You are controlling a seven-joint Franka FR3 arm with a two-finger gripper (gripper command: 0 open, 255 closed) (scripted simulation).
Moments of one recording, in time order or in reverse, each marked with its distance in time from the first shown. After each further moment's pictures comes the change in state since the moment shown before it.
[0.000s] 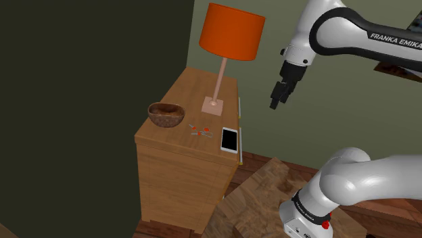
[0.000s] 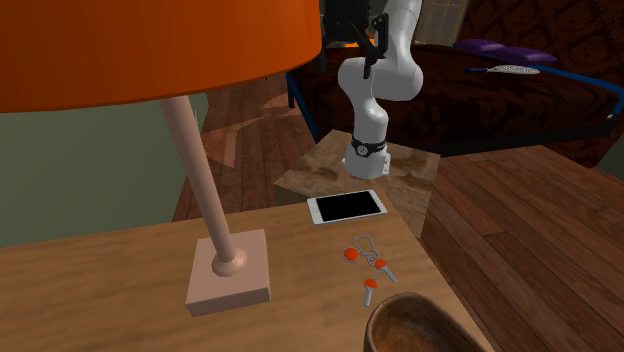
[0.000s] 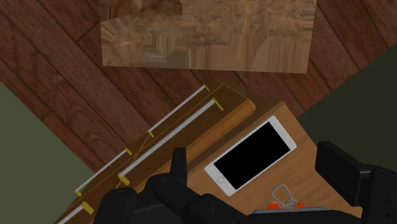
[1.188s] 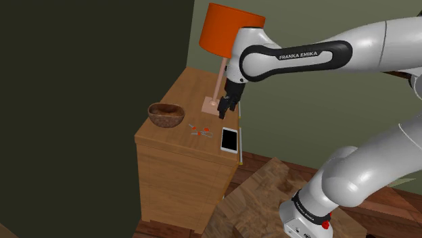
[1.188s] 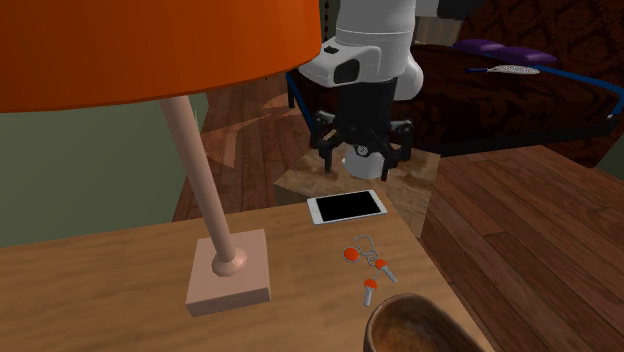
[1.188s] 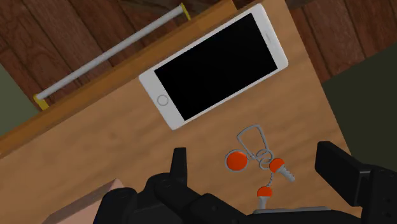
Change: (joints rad) arm 0.079 0.496 0.122 0.094 0.026 0.442 0.026
